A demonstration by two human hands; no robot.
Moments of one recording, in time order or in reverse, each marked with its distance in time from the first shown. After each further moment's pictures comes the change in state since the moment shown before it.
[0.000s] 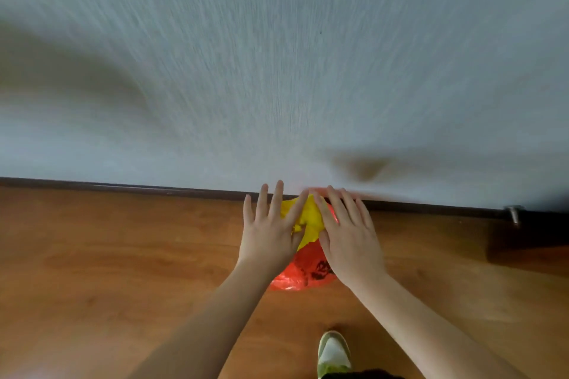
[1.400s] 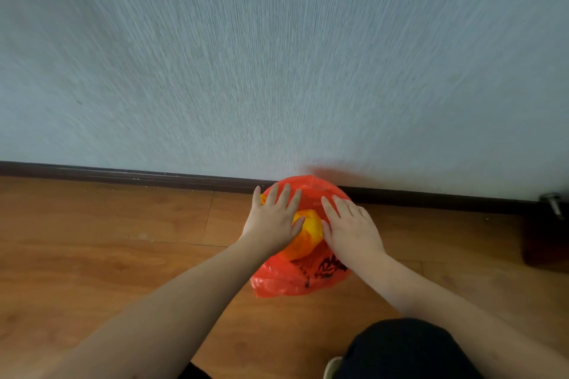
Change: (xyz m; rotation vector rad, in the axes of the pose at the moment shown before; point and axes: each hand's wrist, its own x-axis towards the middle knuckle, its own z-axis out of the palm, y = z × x) left_hand 0.051 -0.020 0.209 0.140 -0.044 0.137; right_hand 0.011 0.046 0.208 -0.137 -0.102 0.055
